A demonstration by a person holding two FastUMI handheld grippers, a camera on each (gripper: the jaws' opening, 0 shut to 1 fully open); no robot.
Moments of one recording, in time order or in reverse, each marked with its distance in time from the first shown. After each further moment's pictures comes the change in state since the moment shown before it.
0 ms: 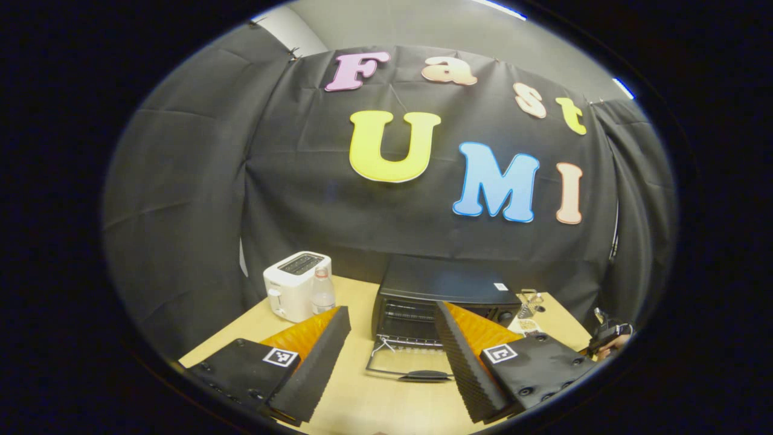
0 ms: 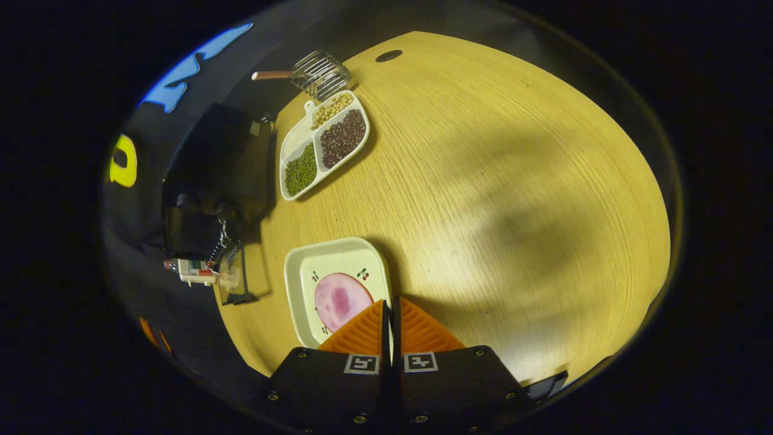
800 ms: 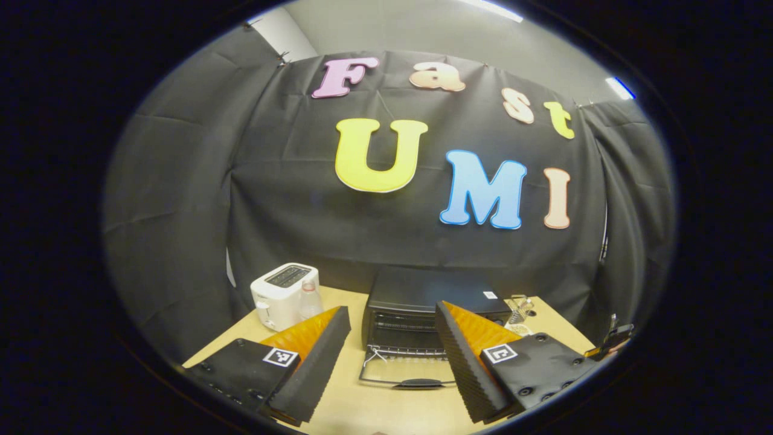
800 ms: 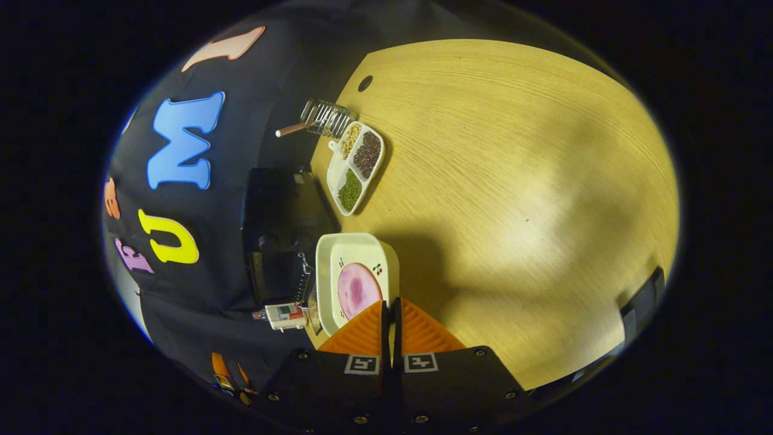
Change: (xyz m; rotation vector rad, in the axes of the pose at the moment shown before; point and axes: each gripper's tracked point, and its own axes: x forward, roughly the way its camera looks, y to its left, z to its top) left arm 0.008 -0.007 0.022 0.022 -0.045 -0.064; right arm -0.050 0.079 -0.038 0.322 -0.153 0.318
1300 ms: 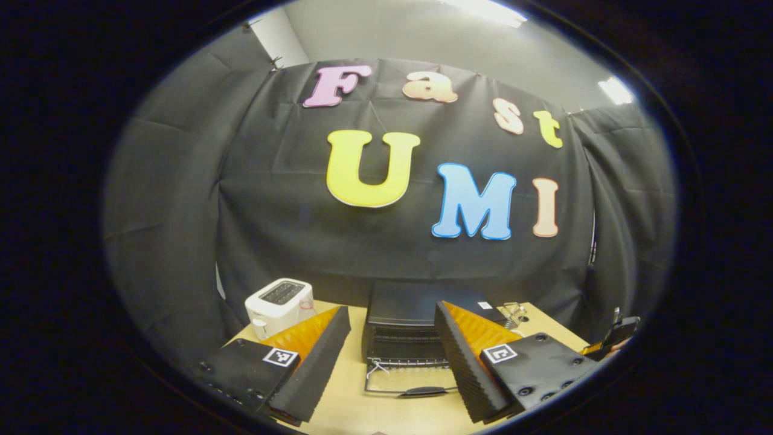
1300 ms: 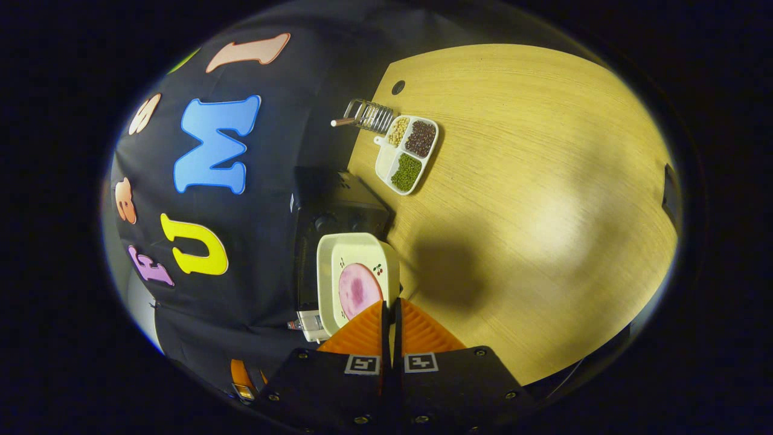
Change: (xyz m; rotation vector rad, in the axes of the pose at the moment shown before) left arm 0.001 0.018 0.035 0.027 -0.062 -0.082; right arm 0.014 0.093 -0.063 0.083 -0.123 0.081
